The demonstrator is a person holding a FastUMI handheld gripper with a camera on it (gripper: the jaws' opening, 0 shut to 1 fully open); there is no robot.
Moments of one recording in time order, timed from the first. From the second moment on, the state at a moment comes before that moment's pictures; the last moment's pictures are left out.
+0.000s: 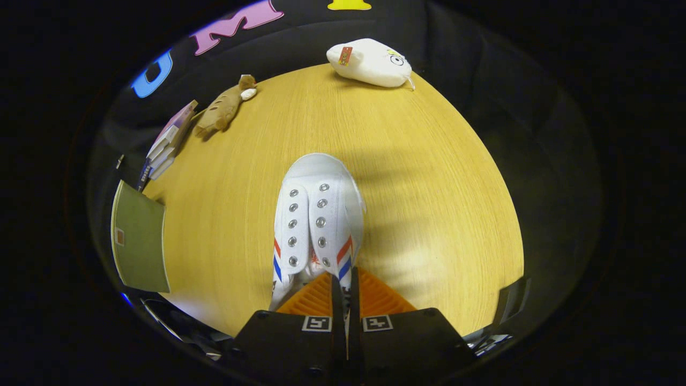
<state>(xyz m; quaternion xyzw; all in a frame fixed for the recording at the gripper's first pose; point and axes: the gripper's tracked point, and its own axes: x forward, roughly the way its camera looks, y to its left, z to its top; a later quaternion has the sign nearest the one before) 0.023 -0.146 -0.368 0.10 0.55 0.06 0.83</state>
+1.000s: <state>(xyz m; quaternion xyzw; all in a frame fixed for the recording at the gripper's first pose) 0.017 0.129 -0.167 0.16 0.47 0.14 0.86</state>
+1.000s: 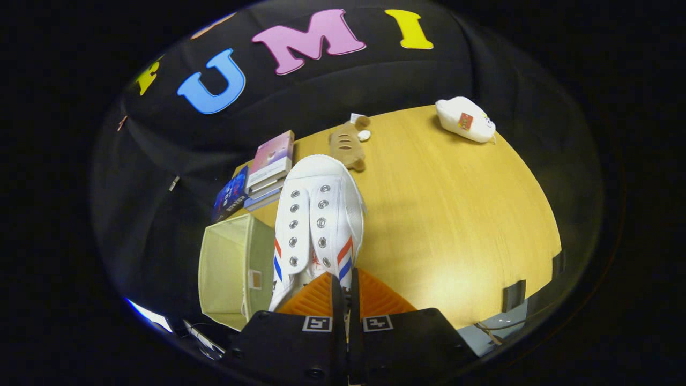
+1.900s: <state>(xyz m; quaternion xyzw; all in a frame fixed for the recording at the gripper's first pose) -0.038 0.317 -0.161 0.17 0.51 0.21 0.82</state>
